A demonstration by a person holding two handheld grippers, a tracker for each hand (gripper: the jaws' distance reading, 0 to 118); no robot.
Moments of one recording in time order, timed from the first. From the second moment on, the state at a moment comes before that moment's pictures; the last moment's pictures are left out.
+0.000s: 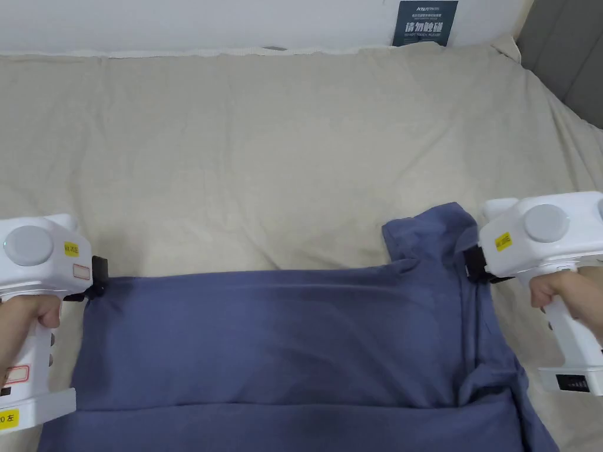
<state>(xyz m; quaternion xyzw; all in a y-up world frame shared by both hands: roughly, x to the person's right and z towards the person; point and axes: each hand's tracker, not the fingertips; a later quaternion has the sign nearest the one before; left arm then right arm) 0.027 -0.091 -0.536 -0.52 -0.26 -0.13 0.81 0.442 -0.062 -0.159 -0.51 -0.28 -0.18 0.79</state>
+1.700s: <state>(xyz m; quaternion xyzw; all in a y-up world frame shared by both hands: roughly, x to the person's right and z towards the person) -0.213 -0.113 -0.344 -0.52 -0.29 -0.08 0.80 0.273 -0.099 0.105 -0.44 -0.23 -0.21 0.84</state>
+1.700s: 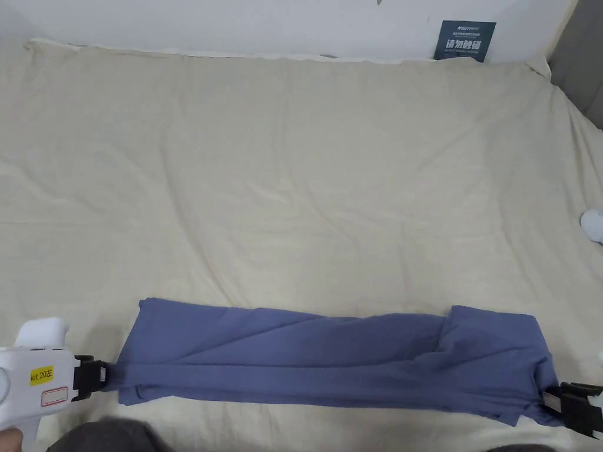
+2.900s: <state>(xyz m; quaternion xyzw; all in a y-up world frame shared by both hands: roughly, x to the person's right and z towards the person) -0.193 -0.109 -0.474 -0.61 -0.45 0.14 0.64 0.218 -0.019 0.063 -0.40 -0.28 -0.23 0.84</state>
